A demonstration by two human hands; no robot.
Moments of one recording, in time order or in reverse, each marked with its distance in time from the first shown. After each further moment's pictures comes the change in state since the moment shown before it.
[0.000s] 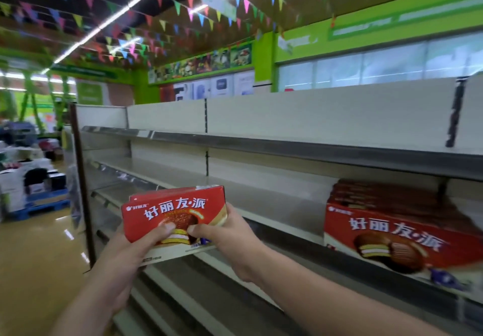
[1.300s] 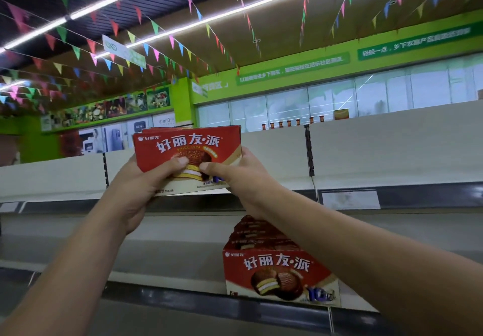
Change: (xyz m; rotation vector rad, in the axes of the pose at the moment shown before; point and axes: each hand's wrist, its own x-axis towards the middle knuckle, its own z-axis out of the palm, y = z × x) left_hand 0.055 0.135 0.240 -0.039 -0.493 0.382; right_hand -0.074 -0.198 -0.180 -0.126 0.475 -0.377
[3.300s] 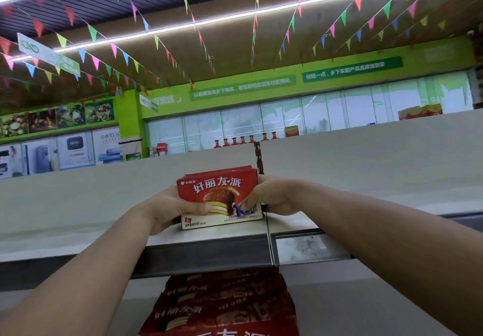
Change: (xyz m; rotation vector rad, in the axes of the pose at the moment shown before) left_hand 0.164 -0.125 0.144 0.155 -0.573 -0.381; right_hand 0.096 0.018 -0.208 -0.495 -0.048 0.435
